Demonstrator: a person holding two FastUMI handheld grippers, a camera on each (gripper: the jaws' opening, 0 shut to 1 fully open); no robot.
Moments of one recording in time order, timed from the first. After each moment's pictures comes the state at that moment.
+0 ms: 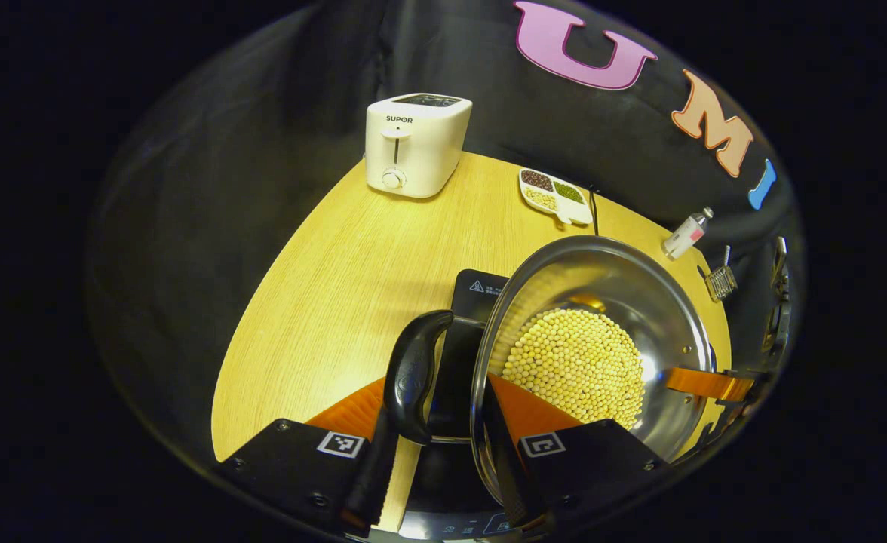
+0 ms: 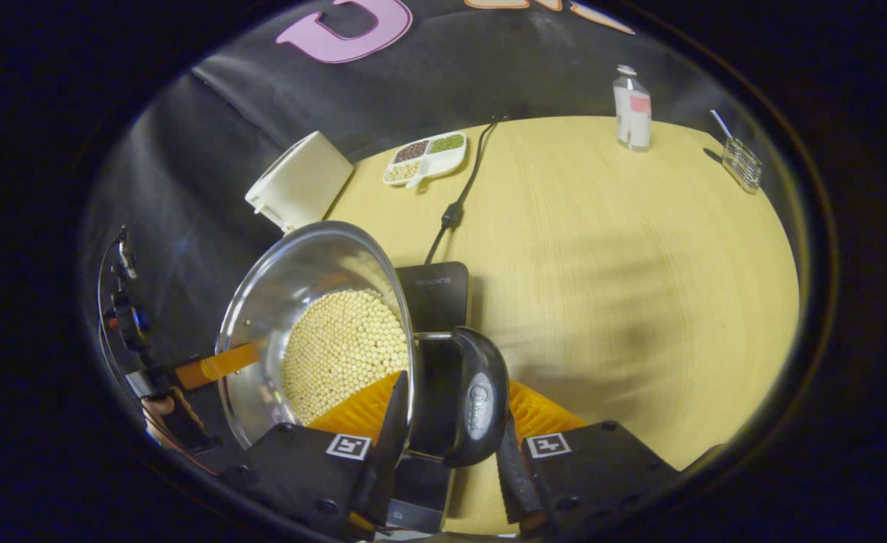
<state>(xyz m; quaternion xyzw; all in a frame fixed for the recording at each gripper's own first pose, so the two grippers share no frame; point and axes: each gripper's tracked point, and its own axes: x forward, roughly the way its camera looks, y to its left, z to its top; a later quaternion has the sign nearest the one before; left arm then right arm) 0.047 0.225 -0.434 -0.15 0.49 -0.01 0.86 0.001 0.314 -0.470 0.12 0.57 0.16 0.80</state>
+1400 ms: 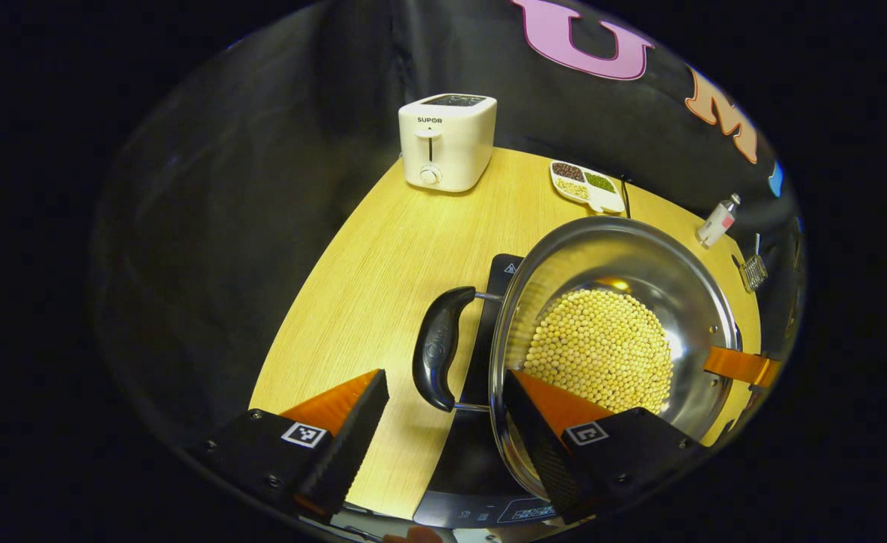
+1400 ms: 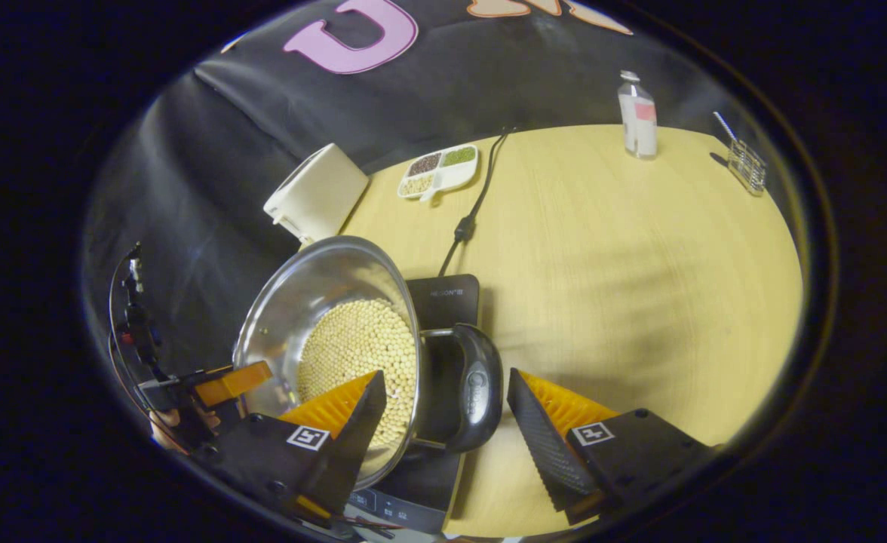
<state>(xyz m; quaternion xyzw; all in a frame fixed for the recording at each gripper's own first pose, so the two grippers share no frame) 0.016 0.244 -0.426 -0.10 0.50 0.06 0.86 0.010 0.309 -0.456 0.14 0.54 0.19 0.81</state>
